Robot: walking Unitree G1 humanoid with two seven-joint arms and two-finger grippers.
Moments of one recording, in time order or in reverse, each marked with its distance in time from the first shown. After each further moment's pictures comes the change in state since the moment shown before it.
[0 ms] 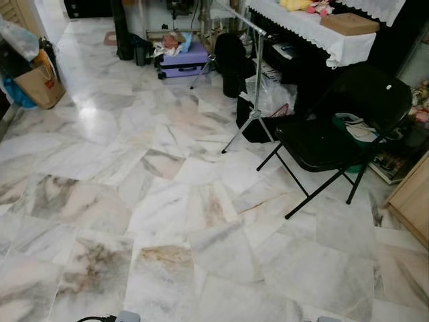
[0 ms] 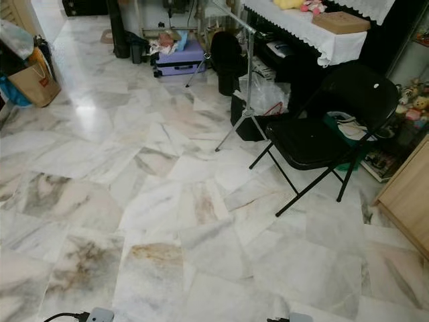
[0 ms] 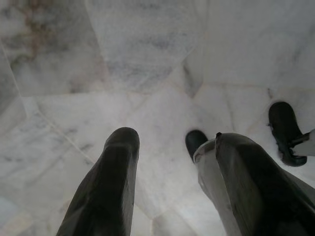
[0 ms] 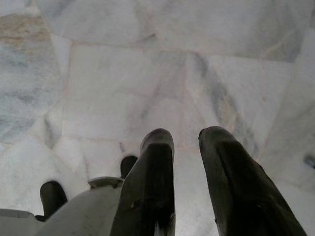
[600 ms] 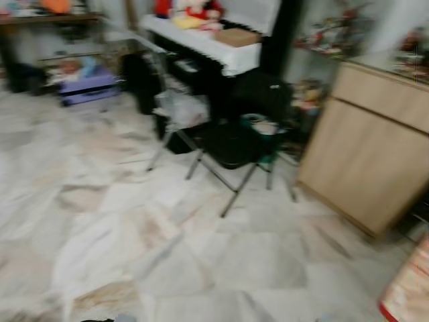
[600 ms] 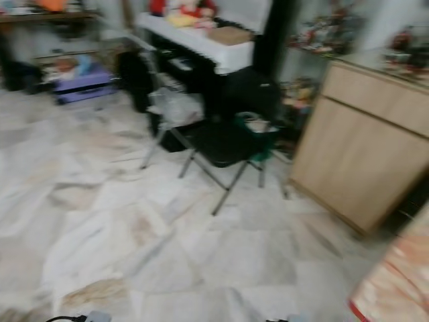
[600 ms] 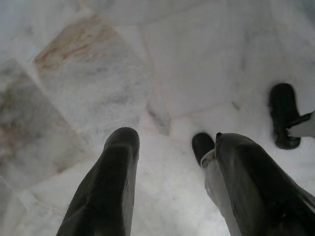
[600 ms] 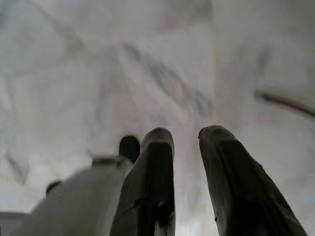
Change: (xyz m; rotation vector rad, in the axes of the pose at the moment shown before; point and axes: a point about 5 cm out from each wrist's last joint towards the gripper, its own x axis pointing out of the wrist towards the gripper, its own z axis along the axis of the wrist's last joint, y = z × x) left arm -0.002 0.005 -0.007 0.000 0.023 0.013; right arm -0.002 0.002 -0.010 0.005 0.027 0.004
